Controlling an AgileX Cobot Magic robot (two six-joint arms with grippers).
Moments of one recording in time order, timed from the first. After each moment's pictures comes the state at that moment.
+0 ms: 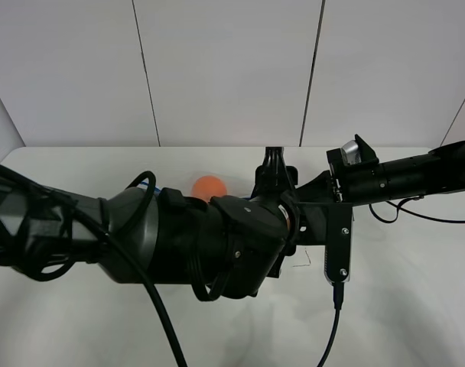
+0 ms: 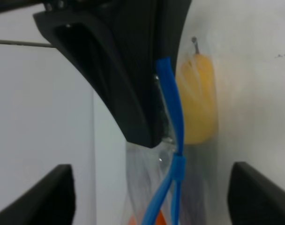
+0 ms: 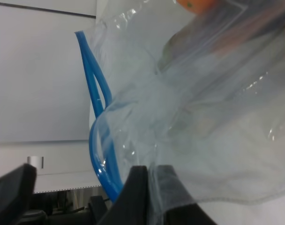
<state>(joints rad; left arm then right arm) -1.15 1.93 -1.21 1.43 0.51 -0.47 -0.03 1.97 -0.99 1.42 1.20 -0.99</state>
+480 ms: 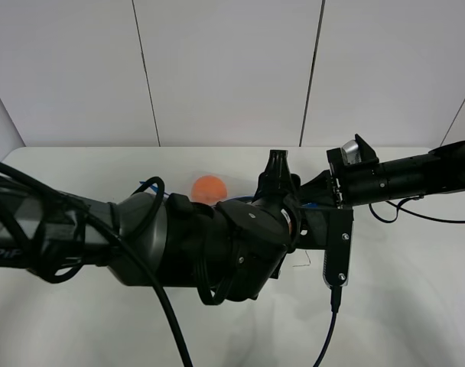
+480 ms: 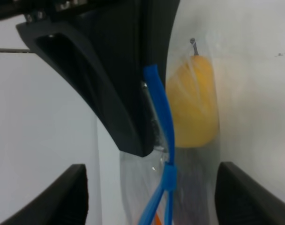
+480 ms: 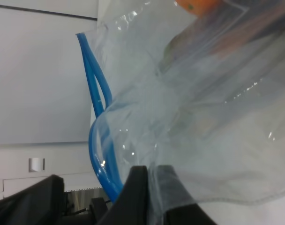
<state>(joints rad) -1.15 1.95 -1.21 1.46 0.51 -0.47 -0.03 1.97 -0.99 1.42 1.20 -0.99</state>
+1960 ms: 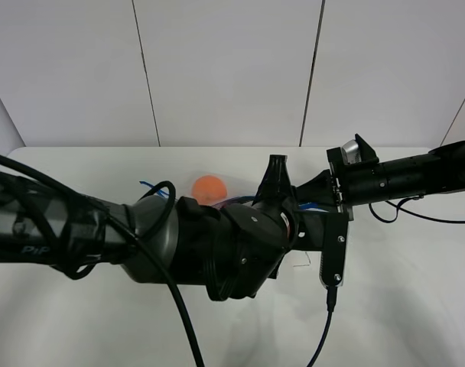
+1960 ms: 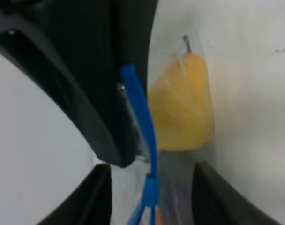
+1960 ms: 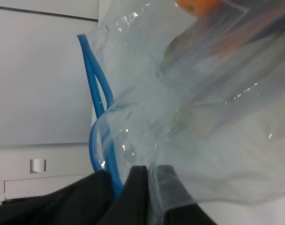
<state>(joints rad) -1.13 1.99 -1.21 1.51 0.49 -0.51 -0.03 1.97 -0.99 1.43 1.20 -0.99</state>
